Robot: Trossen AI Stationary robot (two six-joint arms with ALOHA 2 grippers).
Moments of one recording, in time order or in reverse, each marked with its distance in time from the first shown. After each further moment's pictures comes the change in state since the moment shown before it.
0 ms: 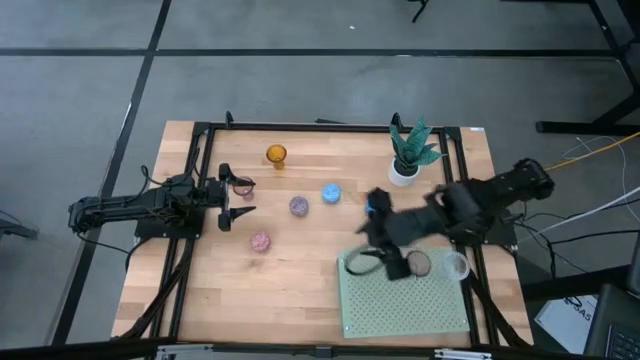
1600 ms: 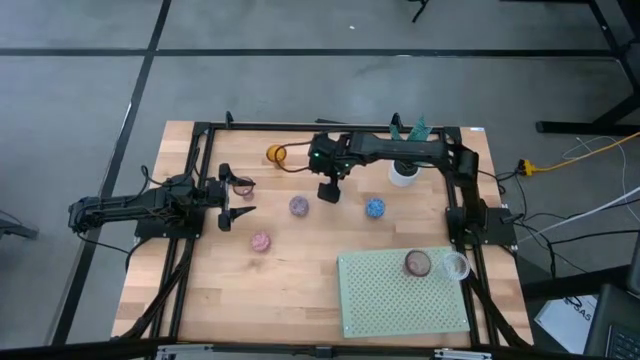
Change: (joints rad) left arm 0.000 0.000 0.000 0.000 0.000 0.000; right arm -0.657 0.510 0.000 0.112 -0.226 -0.108
